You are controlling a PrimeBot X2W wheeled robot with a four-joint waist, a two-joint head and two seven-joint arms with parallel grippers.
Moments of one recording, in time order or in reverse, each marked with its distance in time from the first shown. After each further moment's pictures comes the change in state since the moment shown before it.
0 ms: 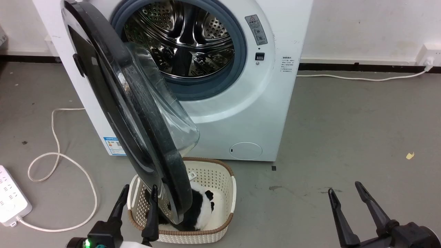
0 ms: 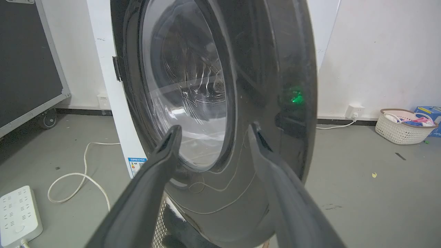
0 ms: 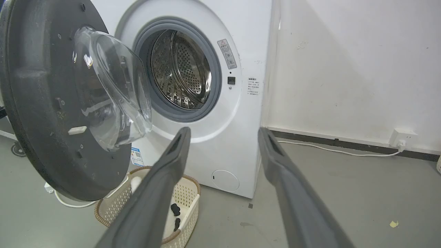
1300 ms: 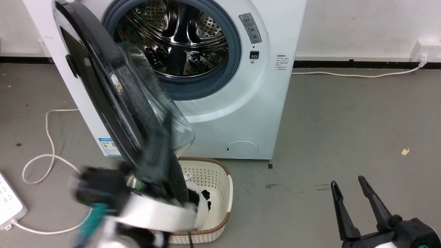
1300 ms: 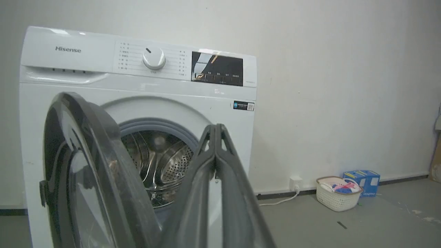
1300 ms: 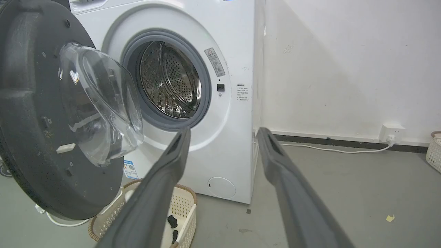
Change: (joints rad) left arm -0.193 -0.042 -0.104 -0.494 -0.022 0.001 0.269; right arm -0.022 0.022 -0.004 -0.001 0.028 0.000 -0.004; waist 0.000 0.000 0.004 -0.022
